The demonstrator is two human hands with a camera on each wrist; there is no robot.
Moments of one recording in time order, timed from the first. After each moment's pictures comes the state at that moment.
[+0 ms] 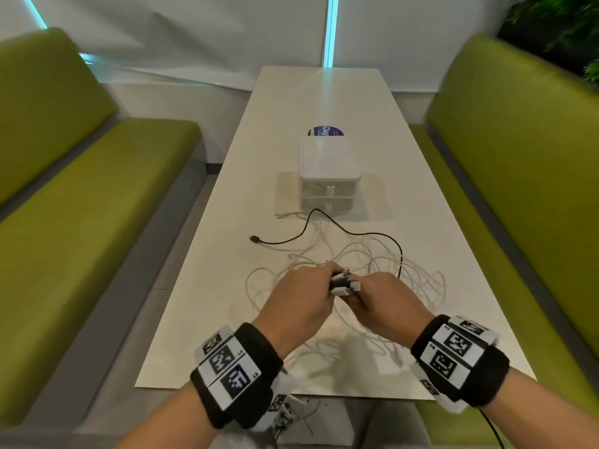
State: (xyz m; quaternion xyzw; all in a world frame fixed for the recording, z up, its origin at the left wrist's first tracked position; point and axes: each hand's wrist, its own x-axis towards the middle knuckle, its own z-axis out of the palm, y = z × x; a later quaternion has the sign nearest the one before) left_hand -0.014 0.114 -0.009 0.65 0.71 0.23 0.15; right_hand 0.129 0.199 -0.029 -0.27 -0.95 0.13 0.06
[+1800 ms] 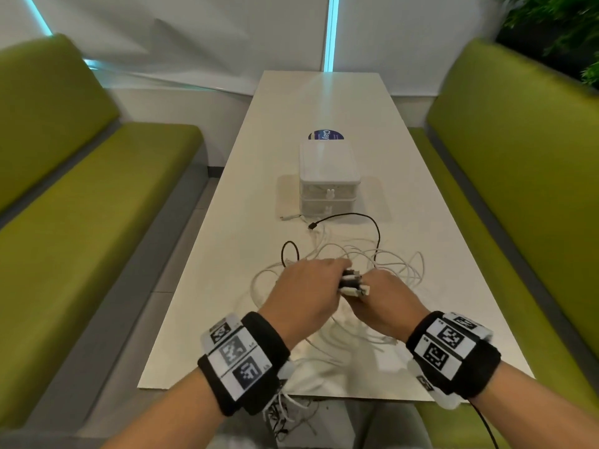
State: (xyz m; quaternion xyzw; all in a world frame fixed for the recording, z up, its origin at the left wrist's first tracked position) left_hand -0.014 0.121 0.005 0.70 0.69 0.16 0.09; right_hand 0.122 0.201 -0.027 -0.33 -0.94 0.10 0.00
